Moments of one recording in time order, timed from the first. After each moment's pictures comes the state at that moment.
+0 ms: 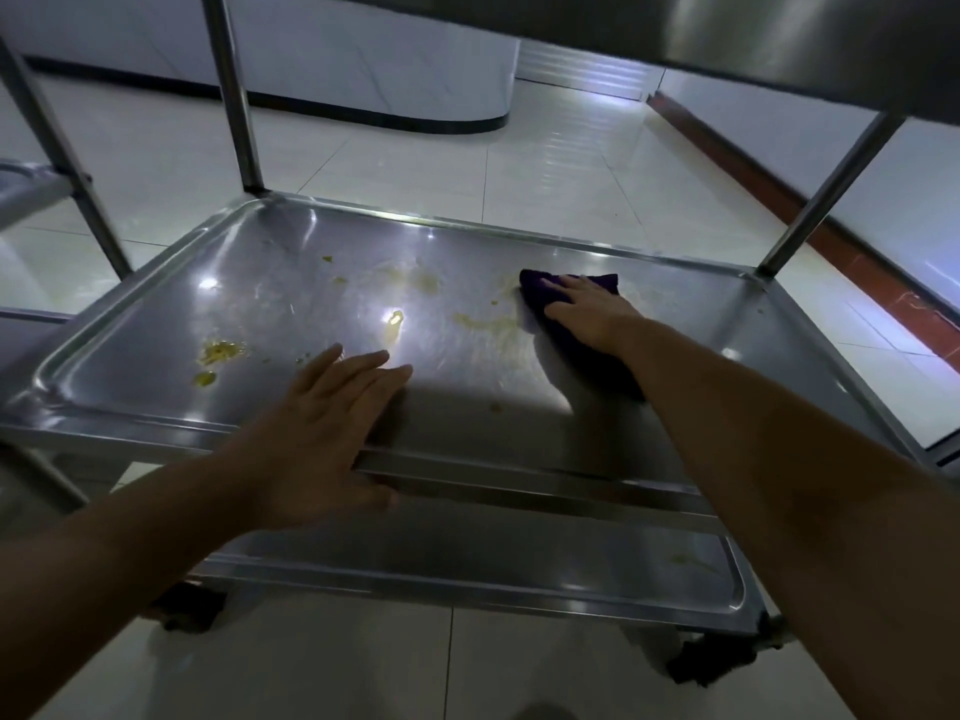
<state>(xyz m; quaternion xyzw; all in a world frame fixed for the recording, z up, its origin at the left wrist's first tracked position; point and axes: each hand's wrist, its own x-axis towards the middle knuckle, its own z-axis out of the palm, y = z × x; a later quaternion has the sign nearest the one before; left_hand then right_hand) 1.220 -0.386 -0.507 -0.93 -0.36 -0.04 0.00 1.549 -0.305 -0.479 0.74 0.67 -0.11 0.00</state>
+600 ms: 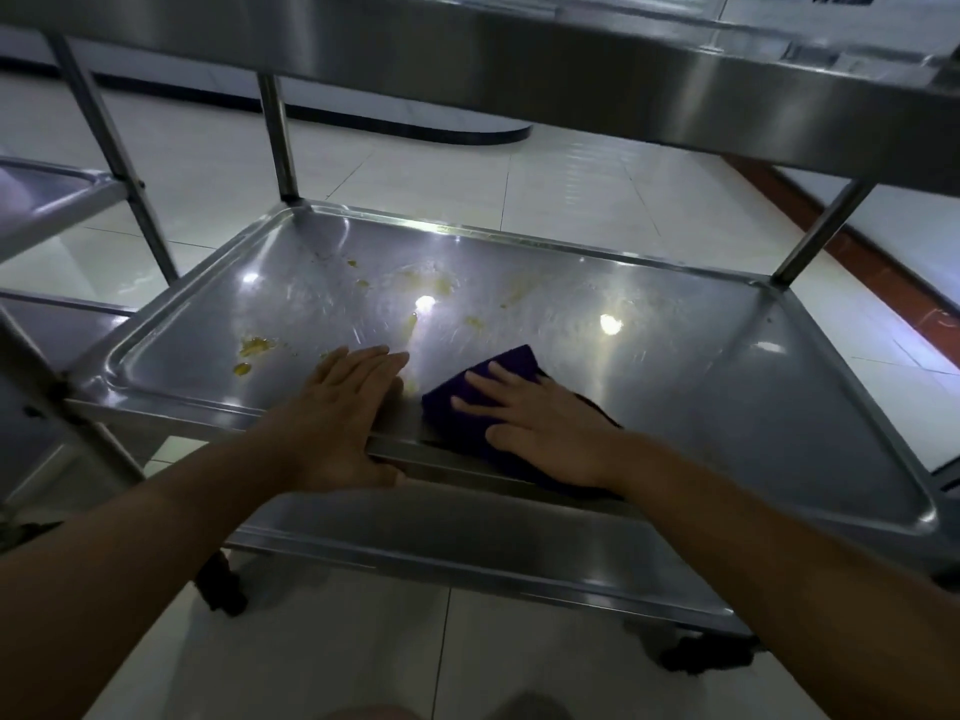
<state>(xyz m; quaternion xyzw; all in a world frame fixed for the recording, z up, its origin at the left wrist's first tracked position) 1.231 -0.401 -0.512 -0.91 -0.41 -0.03 -0.04 1.488 -0.443 -0.487 0.52 0.84 -0.17 0.04</state>
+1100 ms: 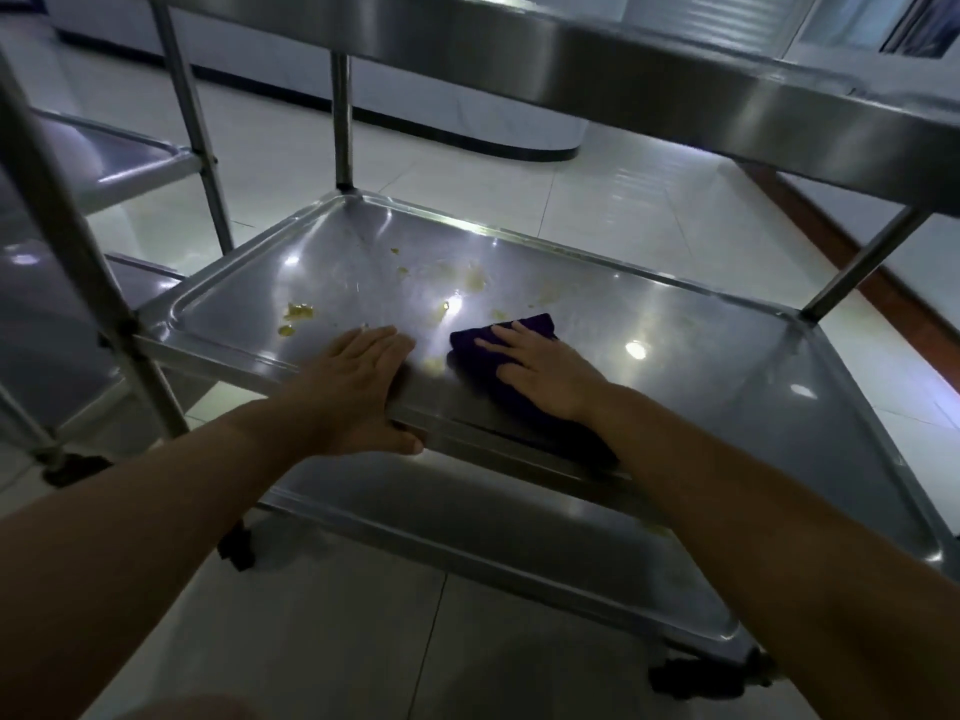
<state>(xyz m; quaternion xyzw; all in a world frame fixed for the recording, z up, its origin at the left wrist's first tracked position) 1.227 -0.418 -0.512 -0.87 -0.50 -0.03 -0.02 1.485 -0.386 -0.496 0.55 0.83 -0.13 -0.02</state>
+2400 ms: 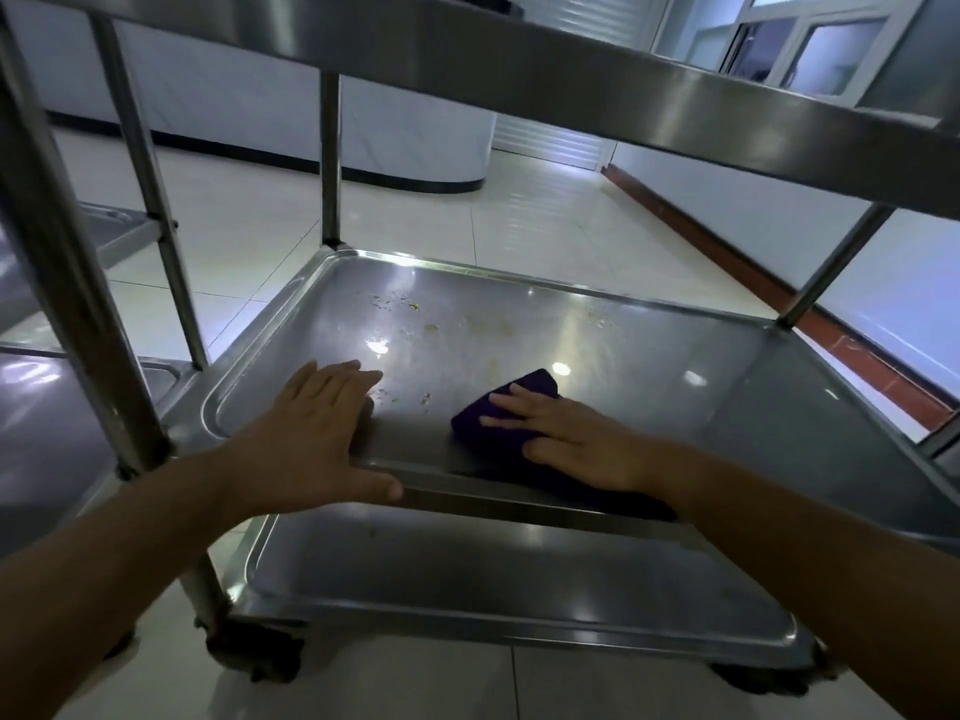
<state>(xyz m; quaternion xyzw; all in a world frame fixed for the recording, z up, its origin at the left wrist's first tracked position) 1.074 -0.357 -0.512 -0.91 -0.41 -0.07 -0.07 1.371 -0.418 -0.490 0.55 0.81 -0.20 -0.03</state>
